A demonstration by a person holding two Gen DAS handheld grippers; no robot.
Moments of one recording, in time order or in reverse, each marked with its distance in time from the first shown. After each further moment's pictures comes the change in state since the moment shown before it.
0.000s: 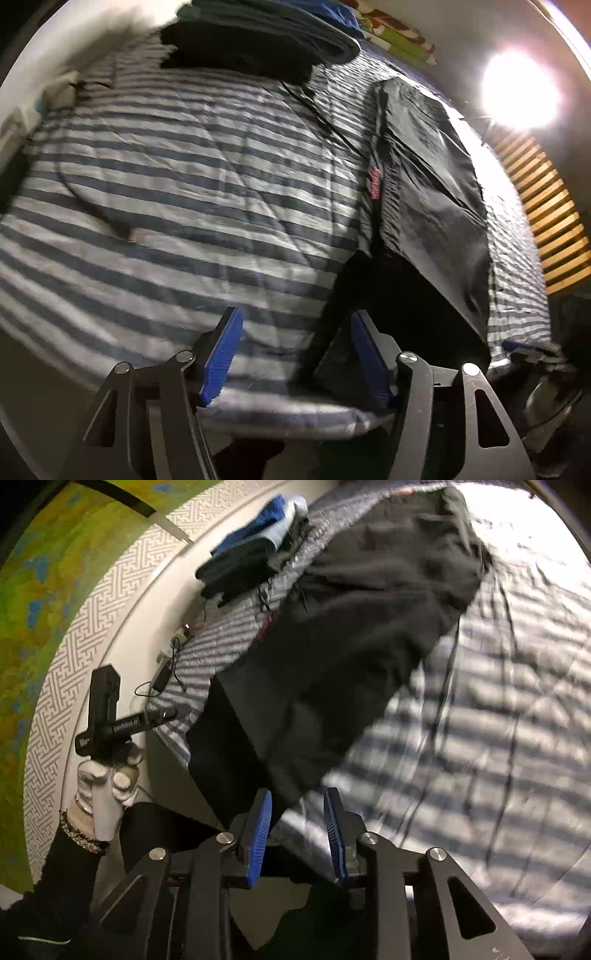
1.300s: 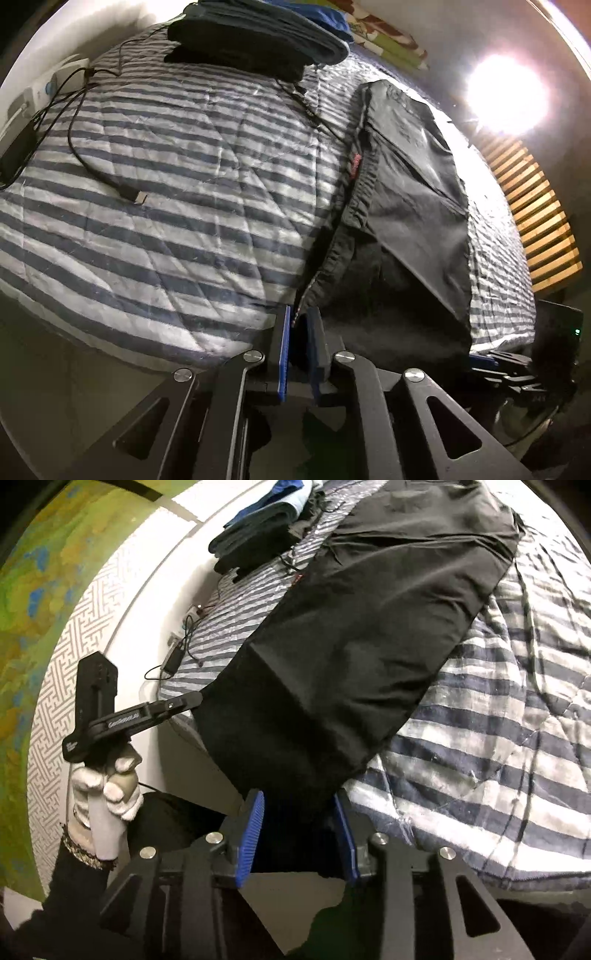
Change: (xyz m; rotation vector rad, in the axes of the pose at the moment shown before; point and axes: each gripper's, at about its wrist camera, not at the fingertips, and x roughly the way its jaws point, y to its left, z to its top) left arm -0.030 -0.003 -0.033 -0.009 -0.016 -0.032; right arm 0.043 0.037 -0.024 0.010 0.023 0.049
